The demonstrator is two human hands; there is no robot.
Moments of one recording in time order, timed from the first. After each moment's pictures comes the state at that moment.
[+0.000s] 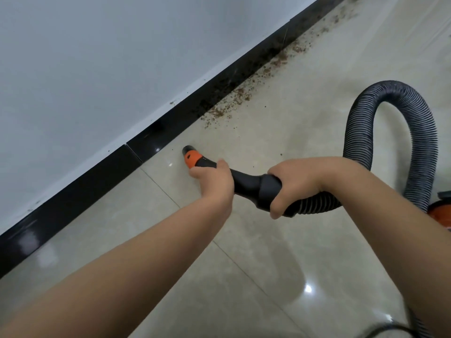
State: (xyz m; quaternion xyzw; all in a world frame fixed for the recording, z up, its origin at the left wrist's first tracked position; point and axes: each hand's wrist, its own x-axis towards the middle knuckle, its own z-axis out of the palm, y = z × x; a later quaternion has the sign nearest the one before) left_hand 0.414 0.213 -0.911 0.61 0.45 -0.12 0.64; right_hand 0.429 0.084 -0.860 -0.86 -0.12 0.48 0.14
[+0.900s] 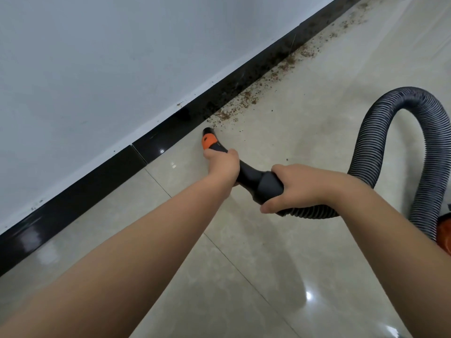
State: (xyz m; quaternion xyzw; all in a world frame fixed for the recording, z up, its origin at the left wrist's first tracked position) left_hand 0.454 0.215 -0.914 0.64 0.40 -0.19 0.63; right_hand 0.427 0.087 -0.871 -0.89 -0.11 0.39 0.20
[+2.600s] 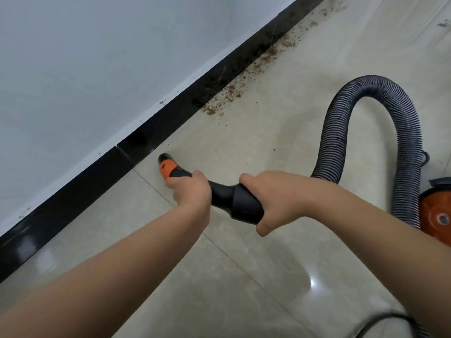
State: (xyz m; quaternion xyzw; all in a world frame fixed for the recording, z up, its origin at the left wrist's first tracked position) left_hand 0.402 0.233 -0.915 0.65 0.49 -0.11 0.58; right_hand 0.395 0.099 -0.867 -0.89 -0.23 0.38 0.10
